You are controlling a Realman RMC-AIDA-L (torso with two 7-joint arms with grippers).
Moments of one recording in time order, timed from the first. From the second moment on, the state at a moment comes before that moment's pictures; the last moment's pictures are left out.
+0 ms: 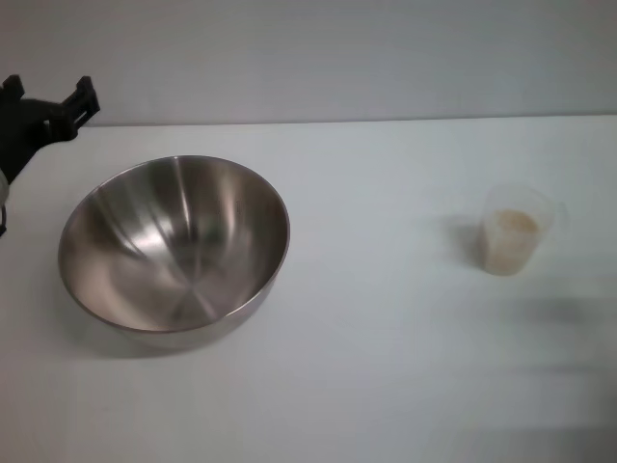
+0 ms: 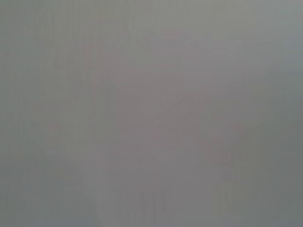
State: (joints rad) left arm -0.11 -2.07 -1.46 -1.37 2.57 -0.03 0.26; right arm 0.35 2.09 -0.85 0.14 -0.43 -1.65 0.23
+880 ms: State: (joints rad) left arm -0.20 -2.06 -1.80 -1.76 2.68 -1.16 0.14; right arm 0.37 2.08 -0.86 0.10 -0.42 -1.62 0.23
